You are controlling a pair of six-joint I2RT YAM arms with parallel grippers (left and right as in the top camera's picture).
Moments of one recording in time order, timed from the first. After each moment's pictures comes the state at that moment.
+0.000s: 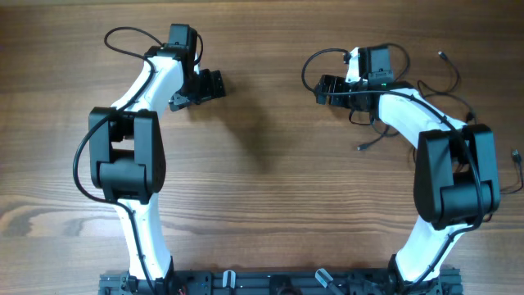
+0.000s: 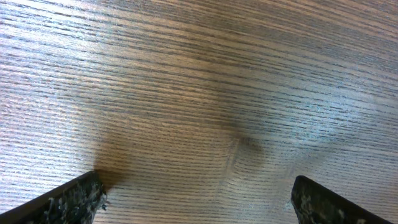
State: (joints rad) left arm -0.12 2.21 1.64 -0.80 0.08 -0.36; right arm 0.13 1.98 1.21 -0.24 -0.25 0.29
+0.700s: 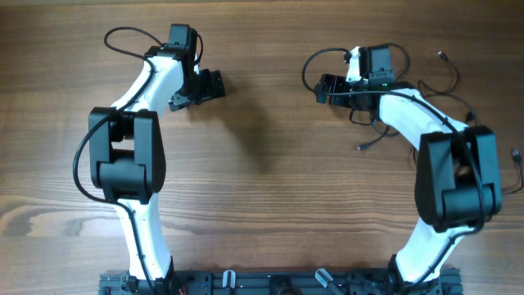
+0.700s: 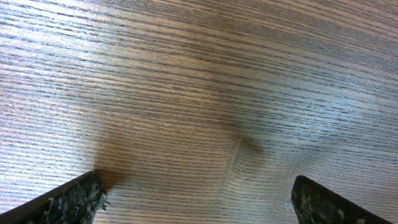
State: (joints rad) left arm -0.12 2.21 1.64 -0.80 0.08 -0.36; right arm 0.13 1.95 1.20 -0.24 -0.25 0.29
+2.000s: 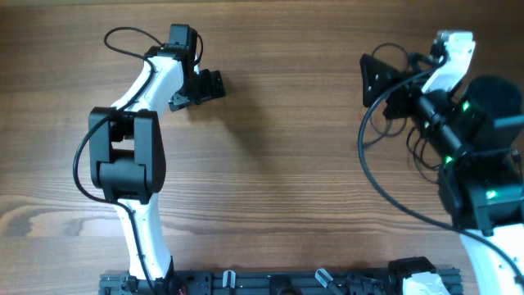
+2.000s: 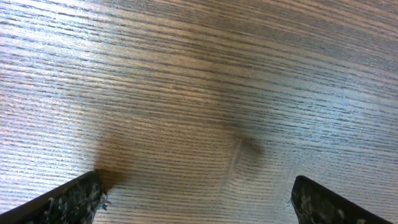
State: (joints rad) left arm -0.12 2.21 1.64 -0.80 0.08 -0.36; right arm 0.13 0.98 1.09 -0.37 -0.19 0.29
